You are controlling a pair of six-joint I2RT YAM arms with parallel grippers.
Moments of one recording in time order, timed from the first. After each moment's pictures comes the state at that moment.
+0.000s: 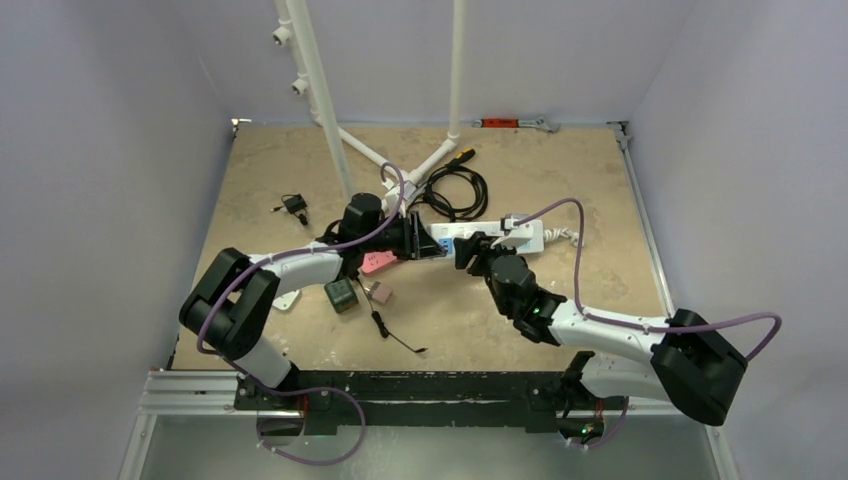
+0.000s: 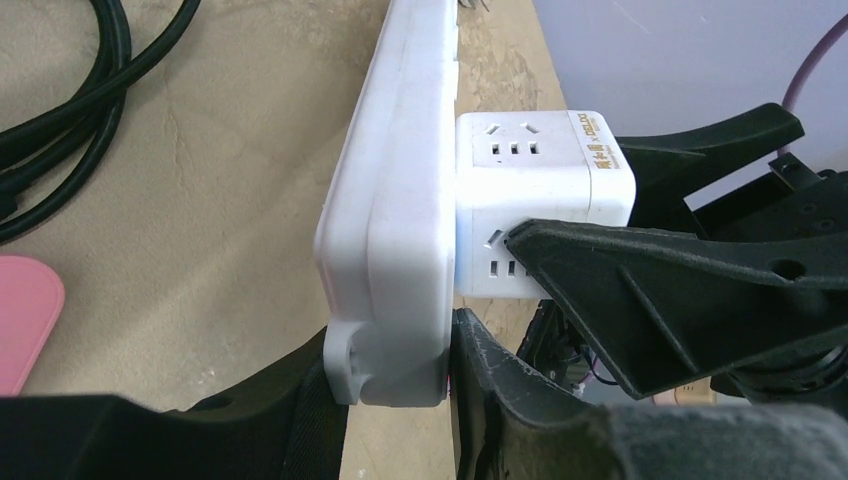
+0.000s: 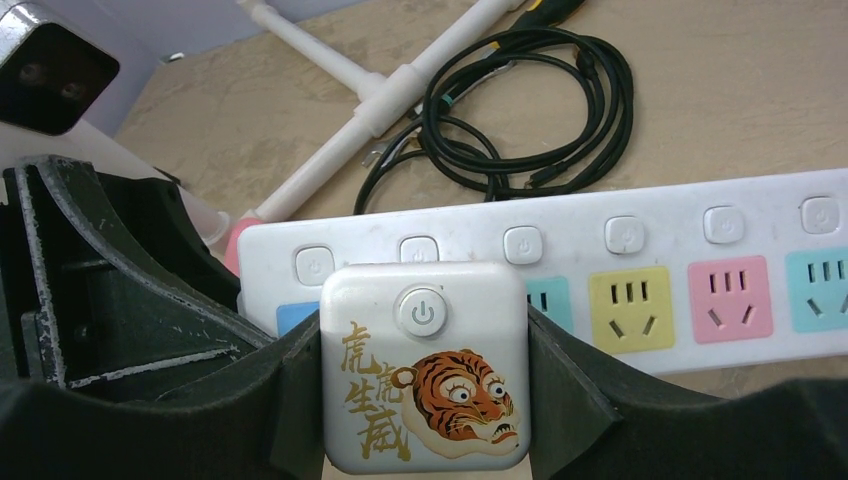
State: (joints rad) left arm -0.57 1.59 0.78 0.39 0.59 -0.69; right arm 0.87 1.16 0.42 0.56 0.61 0.55
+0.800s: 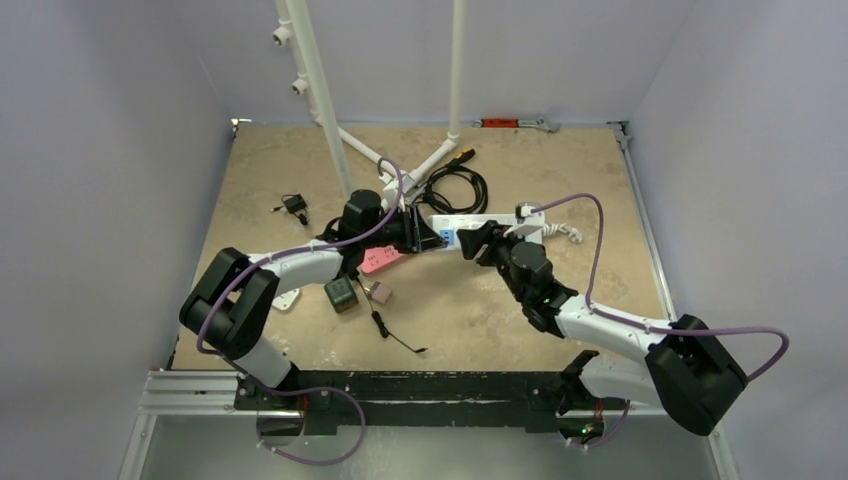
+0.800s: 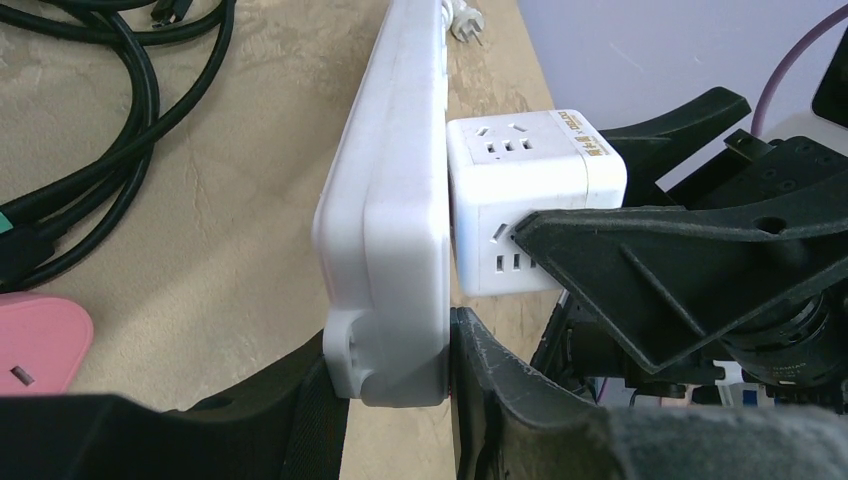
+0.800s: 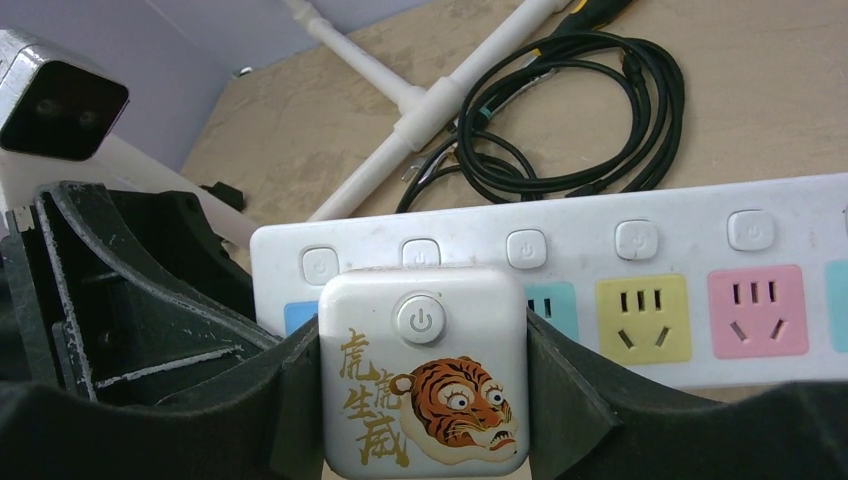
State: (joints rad) left arm -0.57 1.60 0.80 0.41 0.55 -0.69; right arm 0.70 1.16 0.41 0.60 0.36 0.61
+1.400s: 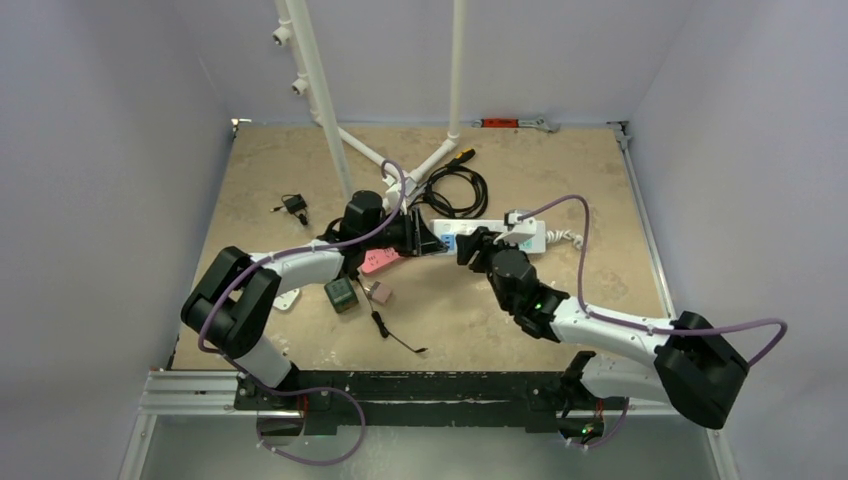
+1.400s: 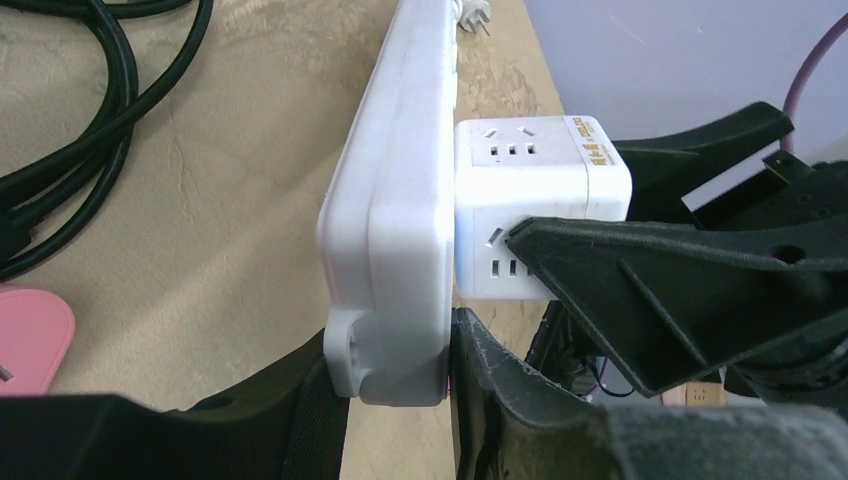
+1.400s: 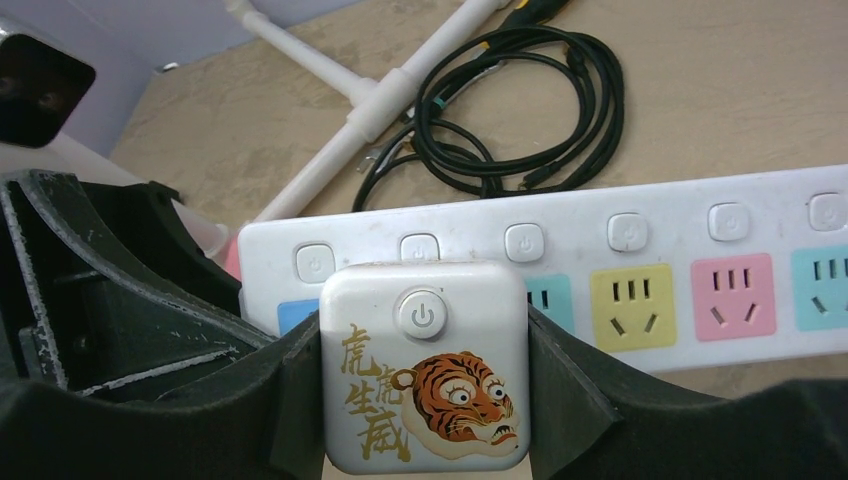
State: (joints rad) left arm -0.57 1.60 0.80 0.40 0.57 -0.68; right arm 0.82 1.15 0.44 0.50 0.57 0.59
